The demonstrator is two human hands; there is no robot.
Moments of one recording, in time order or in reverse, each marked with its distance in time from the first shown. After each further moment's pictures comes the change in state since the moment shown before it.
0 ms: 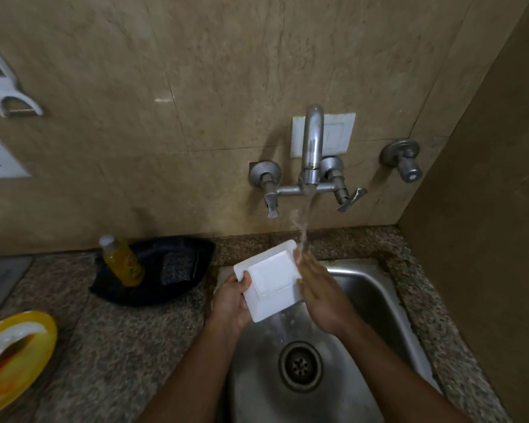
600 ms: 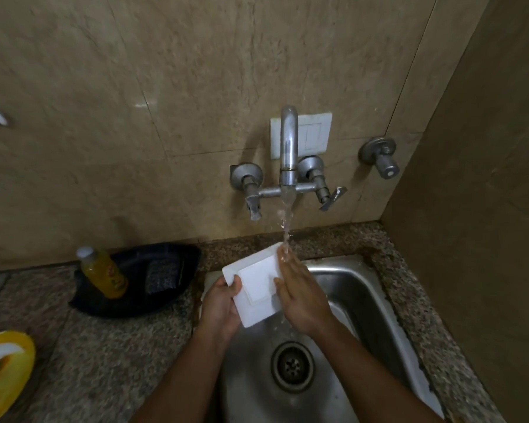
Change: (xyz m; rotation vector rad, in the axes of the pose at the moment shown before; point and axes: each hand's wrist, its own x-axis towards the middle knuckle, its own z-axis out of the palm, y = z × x) left_hand -0.006 -0.004 0.005 0.058 -0.057 0.061; right_hand 0.006 -0.009 0.017 -0.051 0.099 0.012
